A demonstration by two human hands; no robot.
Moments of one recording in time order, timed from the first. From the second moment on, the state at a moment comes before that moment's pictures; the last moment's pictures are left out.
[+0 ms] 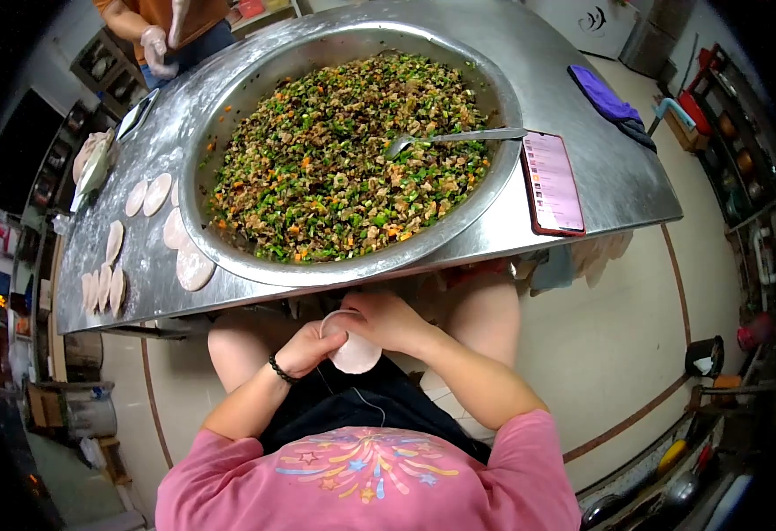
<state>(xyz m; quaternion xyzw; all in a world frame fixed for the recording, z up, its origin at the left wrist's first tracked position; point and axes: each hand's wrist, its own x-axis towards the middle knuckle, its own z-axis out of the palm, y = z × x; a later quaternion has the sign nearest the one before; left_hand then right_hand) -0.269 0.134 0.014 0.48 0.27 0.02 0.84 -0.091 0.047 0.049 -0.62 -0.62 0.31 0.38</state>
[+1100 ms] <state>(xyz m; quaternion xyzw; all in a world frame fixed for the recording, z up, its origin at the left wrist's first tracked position) -0.252 0.100 0.089 0.04 -0.01 -0.03 1.00 0.039 0.031 0.267 -0.70 -0.67 -0.25 0.06</state>
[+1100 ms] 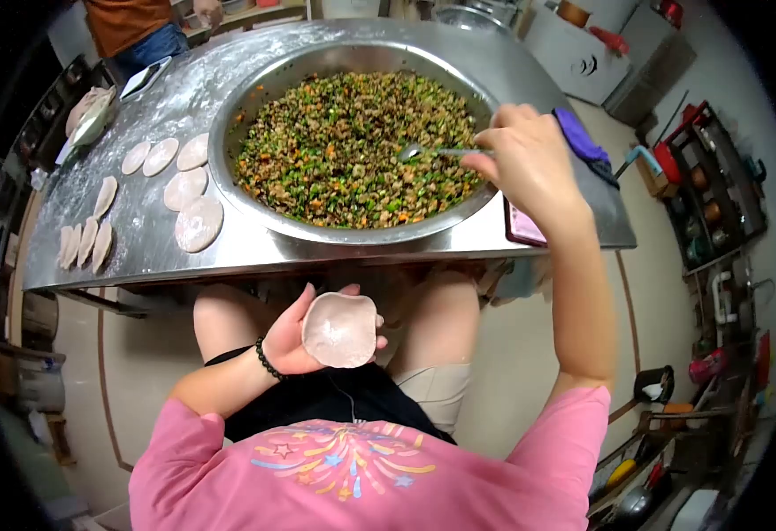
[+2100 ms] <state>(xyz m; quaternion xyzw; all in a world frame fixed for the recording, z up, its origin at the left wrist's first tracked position) -0.241 0.114 0.236 0.10 0.01 0.13 0.99 0.041 0.086 0.264 -0.76 -0.48 0.36 0.27</state>
